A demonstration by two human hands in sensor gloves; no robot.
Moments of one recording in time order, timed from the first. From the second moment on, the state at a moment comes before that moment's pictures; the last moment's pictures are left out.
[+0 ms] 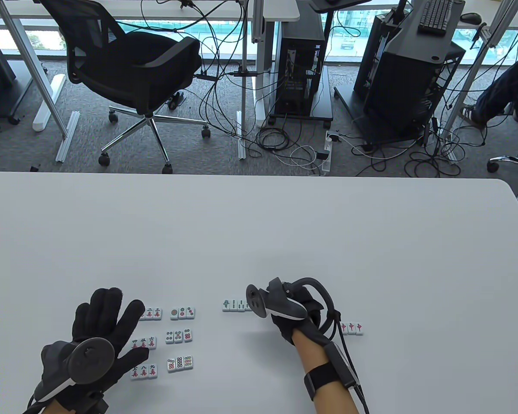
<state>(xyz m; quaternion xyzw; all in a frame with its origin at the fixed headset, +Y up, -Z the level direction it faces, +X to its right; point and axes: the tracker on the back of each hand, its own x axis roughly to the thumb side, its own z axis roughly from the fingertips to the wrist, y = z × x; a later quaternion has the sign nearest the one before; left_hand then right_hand) -0.297 -0.710 -0.202 0.03 -0.11 0.11 0.99 0.031 -0.748 -0.347 -0.20 -0.06 -0.97 0.16</state>
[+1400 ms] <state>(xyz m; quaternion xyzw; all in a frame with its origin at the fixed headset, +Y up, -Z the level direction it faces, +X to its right) -0.296 -0.714 -0.202 0.02 -0.11 0.10 0.99 0.102 -0.755 -0.265 -0.20 -0.16 -0.94 0.23</state>
